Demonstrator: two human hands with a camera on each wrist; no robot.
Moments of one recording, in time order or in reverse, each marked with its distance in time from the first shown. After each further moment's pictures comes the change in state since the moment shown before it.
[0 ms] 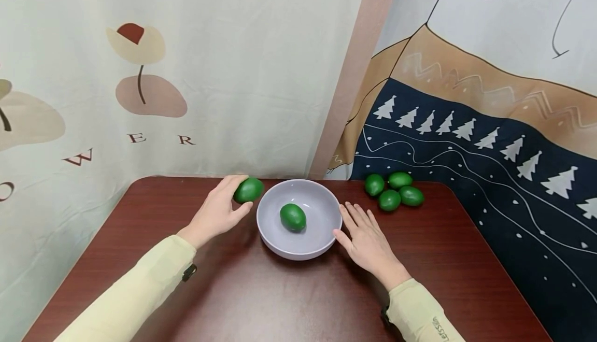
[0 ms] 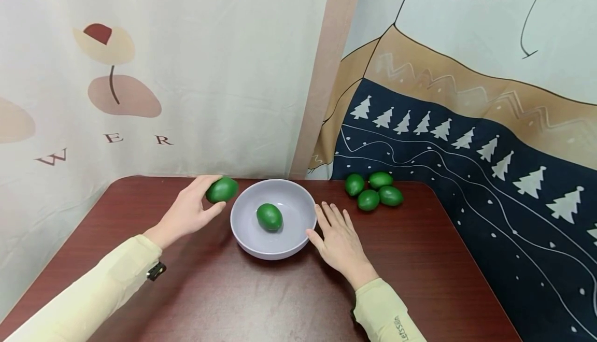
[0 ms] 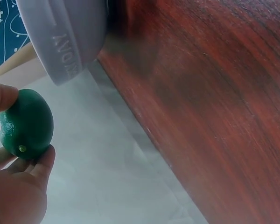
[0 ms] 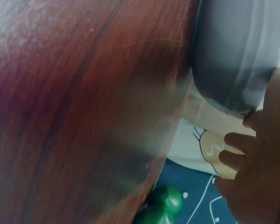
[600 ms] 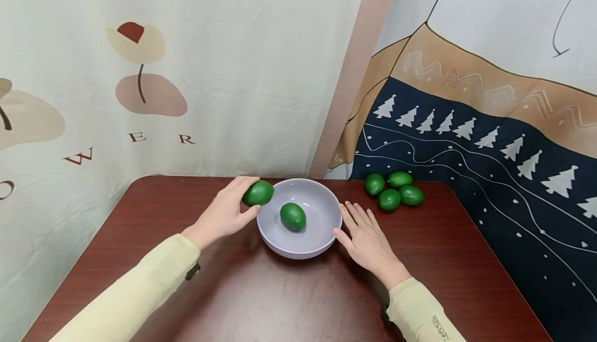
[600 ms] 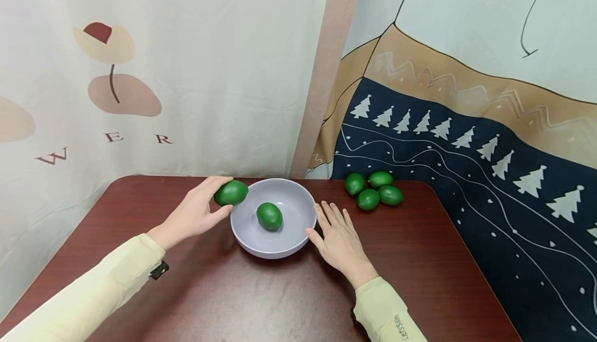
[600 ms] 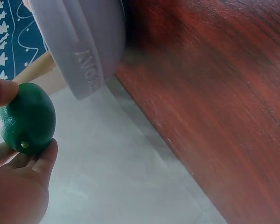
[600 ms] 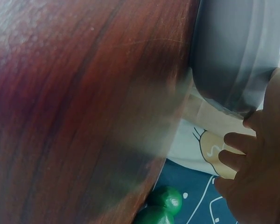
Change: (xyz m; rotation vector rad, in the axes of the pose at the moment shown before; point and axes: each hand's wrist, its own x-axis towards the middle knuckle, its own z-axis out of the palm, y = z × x) left_hand 0.004 0.020 0.001 0.000 -0.066 0.064; right_hand 0.000 0.001 0.000 0.007 0.003 -0.004
